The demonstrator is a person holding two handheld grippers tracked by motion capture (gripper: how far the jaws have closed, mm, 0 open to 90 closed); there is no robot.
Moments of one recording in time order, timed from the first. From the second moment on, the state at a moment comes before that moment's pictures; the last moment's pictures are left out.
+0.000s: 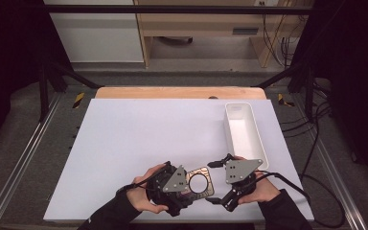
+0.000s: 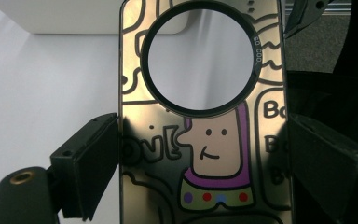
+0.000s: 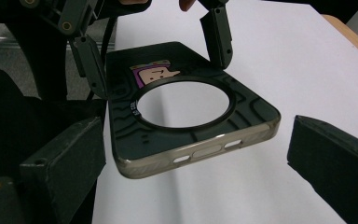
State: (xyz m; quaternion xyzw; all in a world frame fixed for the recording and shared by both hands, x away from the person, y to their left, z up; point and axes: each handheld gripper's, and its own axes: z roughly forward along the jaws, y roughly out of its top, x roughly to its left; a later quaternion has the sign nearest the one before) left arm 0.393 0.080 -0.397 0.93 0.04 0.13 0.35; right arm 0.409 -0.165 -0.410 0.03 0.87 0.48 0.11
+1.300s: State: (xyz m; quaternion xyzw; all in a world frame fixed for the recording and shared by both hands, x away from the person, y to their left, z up) left arm 0.390 0.073 -0.400 0.93 -0.01 0.10 0.35; right arm 0.406 -0.157 -0.418 -0.02 0.87 0.49 0.05
